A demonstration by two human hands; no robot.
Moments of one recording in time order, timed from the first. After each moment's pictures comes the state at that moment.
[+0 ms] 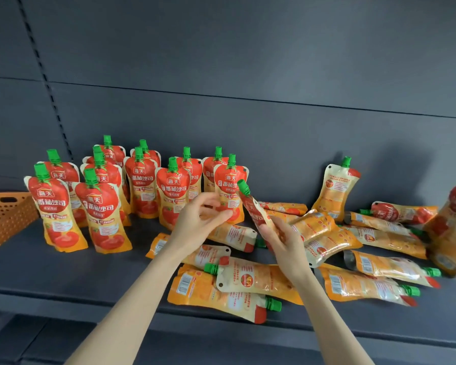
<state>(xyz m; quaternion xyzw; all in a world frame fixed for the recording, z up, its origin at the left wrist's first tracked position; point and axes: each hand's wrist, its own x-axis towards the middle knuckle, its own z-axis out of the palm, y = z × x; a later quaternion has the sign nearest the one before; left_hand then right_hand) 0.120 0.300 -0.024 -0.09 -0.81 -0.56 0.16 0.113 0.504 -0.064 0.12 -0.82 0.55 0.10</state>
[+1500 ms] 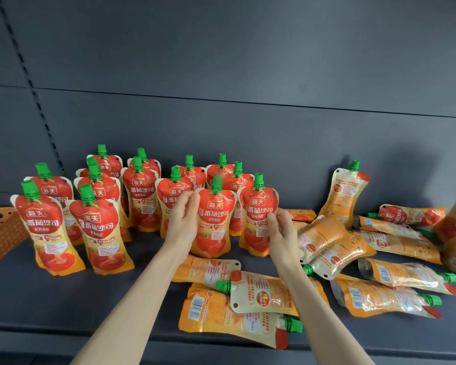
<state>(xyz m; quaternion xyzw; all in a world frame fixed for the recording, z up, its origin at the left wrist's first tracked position) 0.078 0.268 -0.036 -0.01 -0.70 -0.70 0.17 0.070 0.456 -0.065 0.05 -0.72 0.67 0.18</state>
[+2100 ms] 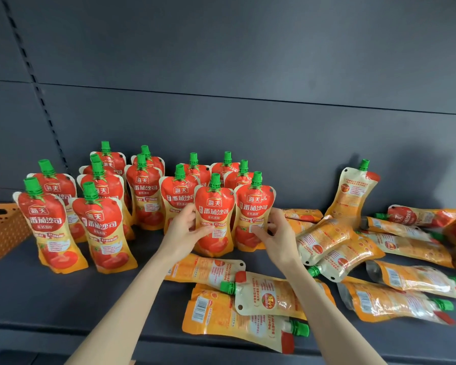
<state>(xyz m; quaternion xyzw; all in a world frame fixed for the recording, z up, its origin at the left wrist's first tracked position) 0.076 0.246 -0.056 -0.05 -0.80 -0.59 0.08 0.054 0.452 -0.073 0.09 -0.82 0.55 0.14</state>
